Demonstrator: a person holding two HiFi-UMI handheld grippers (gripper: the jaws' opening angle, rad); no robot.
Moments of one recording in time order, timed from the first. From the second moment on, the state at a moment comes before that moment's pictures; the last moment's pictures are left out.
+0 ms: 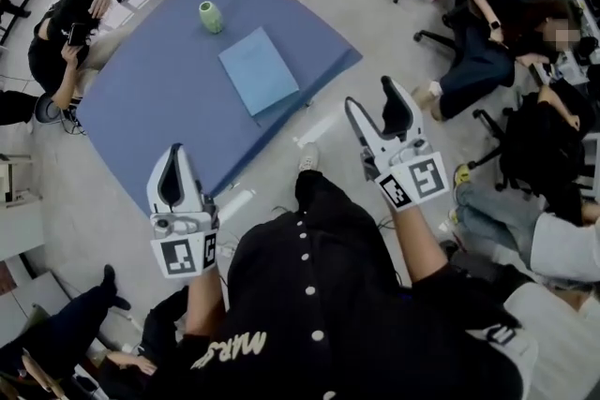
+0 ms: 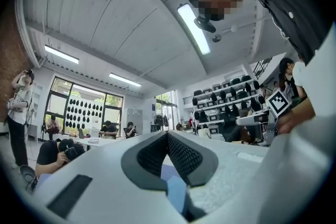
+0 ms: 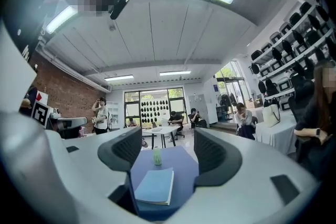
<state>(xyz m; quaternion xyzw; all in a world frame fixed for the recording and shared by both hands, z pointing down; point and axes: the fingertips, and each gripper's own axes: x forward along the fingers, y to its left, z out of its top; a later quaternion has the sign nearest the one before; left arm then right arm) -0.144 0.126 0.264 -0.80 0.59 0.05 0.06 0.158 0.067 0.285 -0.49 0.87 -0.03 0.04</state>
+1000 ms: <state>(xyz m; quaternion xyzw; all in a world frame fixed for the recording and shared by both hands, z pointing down) -0.165 -0.020 0.257 -0.74 0.67 0.00 0.05 0.078 -0.146 0.370 -0.34 0.92 -0.19 -0.05</state>
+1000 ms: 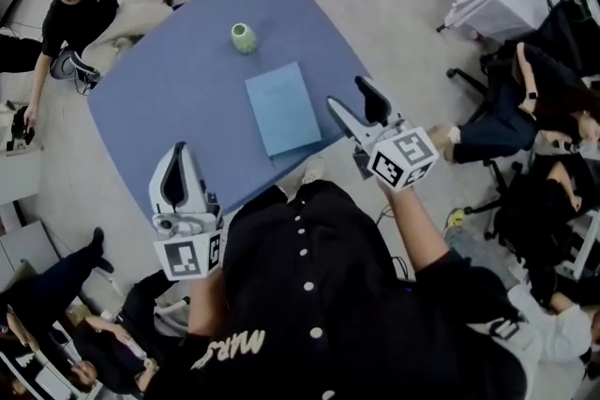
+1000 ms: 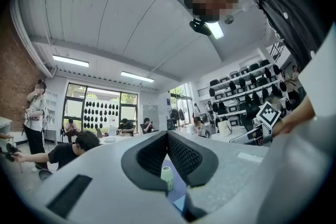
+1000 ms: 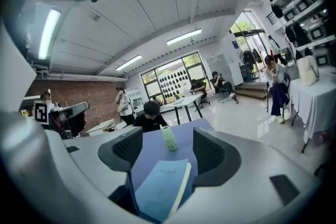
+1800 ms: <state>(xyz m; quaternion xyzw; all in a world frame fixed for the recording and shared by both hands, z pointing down) -0.164 -0.053 0.354 -0.77 0.64 -0.05 -0.06 0.017 -0.125 0.589 -0.27 0.84 -0.40 -0.25</state>
